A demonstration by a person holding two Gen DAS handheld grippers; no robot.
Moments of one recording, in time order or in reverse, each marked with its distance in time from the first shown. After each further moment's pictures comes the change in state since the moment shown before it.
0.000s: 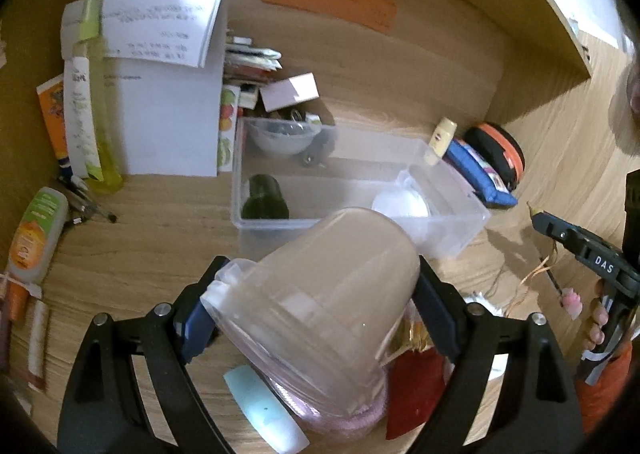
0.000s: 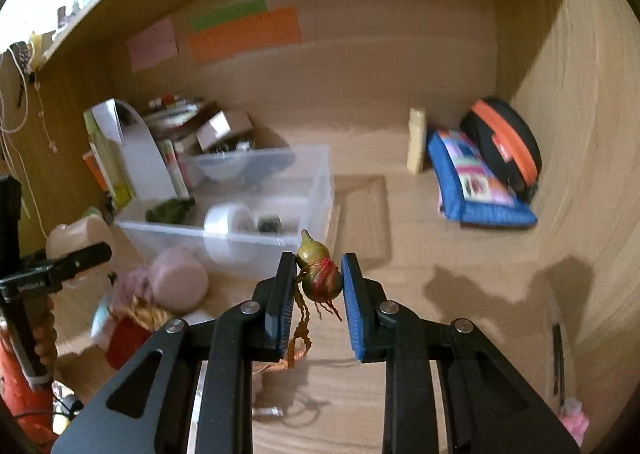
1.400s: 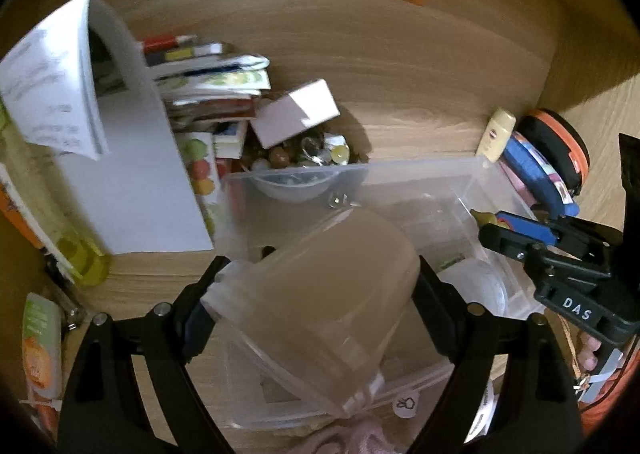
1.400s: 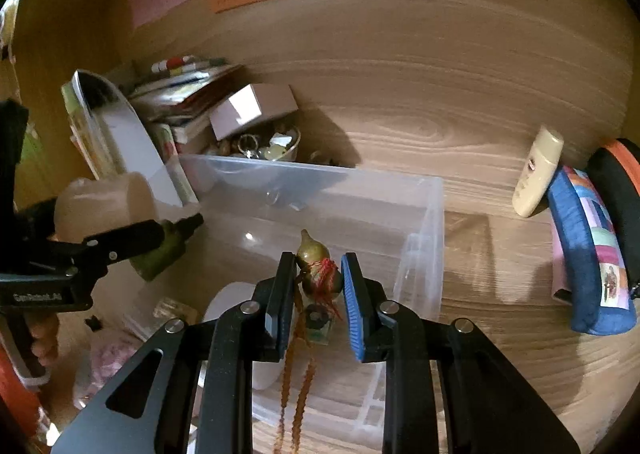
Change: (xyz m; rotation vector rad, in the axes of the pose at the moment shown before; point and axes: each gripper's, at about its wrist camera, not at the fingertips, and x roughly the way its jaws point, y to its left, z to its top) left arm 0.100 -0.005 0.077 0.109 0.122 0.130; right arm 0.137 0.049 0.054 -0.108 0.136 0.107
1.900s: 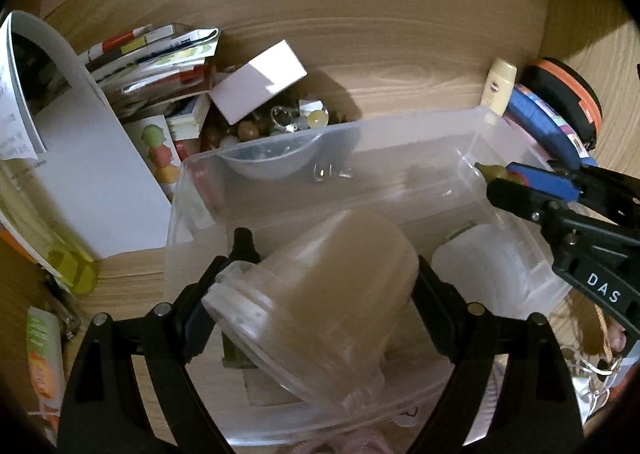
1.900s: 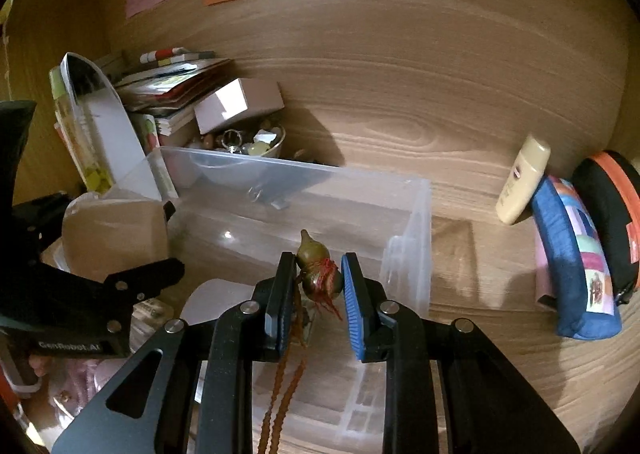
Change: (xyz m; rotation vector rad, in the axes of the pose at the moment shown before) left arm 0.022 -0.024 -0.010 0.107 0.063 0.065; right arm 0.002 0.002 -0.001 -0.037 -0.009 -0.072
